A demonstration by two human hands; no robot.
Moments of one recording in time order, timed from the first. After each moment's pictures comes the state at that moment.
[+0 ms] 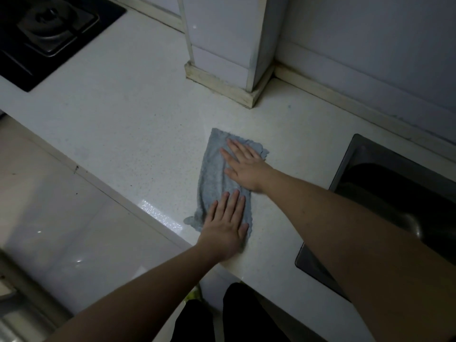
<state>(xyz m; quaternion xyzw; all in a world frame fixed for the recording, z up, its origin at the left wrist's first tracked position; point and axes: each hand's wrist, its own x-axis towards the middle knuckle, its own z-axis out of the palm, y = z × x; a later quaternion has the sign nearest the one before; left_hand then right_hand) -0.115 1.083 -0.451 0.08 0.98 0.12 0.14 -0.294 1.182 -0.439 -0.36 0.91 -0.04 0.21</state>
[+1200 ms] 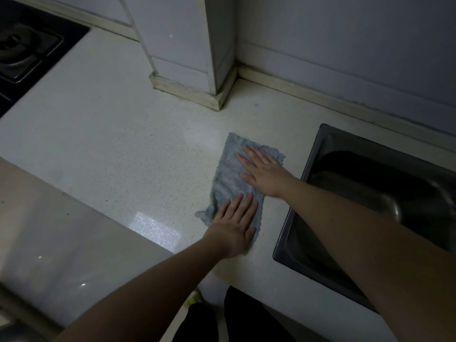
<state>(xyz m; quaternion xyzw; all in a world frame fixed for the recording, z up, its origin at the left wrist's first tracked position) -0.136 1.139 -0.446 0.24 0.95 0.09 0.18 -0.281 1.299 -0.446 -0.30 0.93 -0.08 0.18</state>
